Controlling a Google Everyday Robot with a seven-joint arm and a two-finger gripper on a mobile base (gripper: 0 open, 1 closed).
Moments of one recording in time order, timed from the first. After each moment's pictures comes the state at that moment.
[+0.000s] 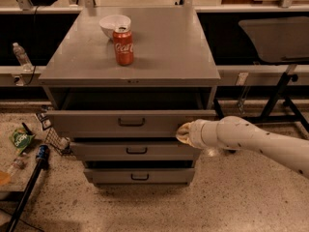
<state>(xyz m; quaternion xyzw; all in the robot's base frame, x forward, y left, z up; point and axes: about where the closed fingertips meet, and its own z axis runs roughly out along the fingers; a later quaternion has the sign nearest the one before) 0.620 -0.112 0.603 -0.65 0.64 -0.02 0.41</state>
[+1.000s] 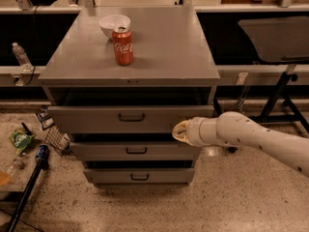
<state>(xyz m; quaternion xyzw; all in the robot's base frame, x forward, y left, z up) 0.621 -0.099 0.611 -0.65 0.64 0.01 0.42</state>
